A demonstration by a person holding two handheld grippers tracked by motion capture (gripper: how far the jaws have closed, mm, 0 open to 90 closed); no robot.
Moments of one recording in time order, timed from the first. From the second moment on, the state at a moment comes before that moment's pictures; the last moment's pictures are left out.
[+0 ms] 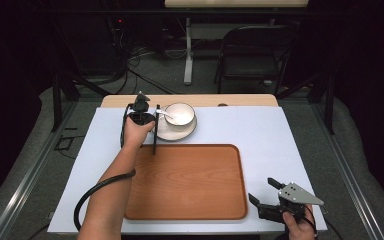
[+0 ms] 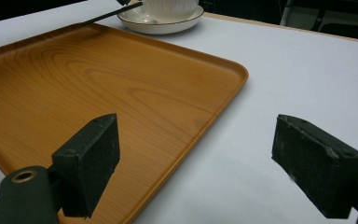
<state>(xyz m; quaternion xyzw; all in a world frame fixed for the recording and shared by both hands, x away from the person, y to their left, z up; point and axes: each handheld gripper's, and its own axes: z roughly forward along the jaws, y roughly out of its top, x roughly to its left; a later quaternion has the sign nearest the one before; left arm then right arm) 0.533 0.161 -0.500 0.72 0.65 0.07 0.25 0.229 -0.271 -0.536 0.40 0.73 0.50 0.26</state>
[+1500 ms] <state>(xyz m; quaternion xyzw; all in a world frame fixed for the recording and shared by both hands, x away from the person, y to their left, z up) 0.539 0.174 -0.490 0.68 0.69 0.02 0.24 0.228 -0.271 -0.536 0.40 0.73 0.50 0.26</state>
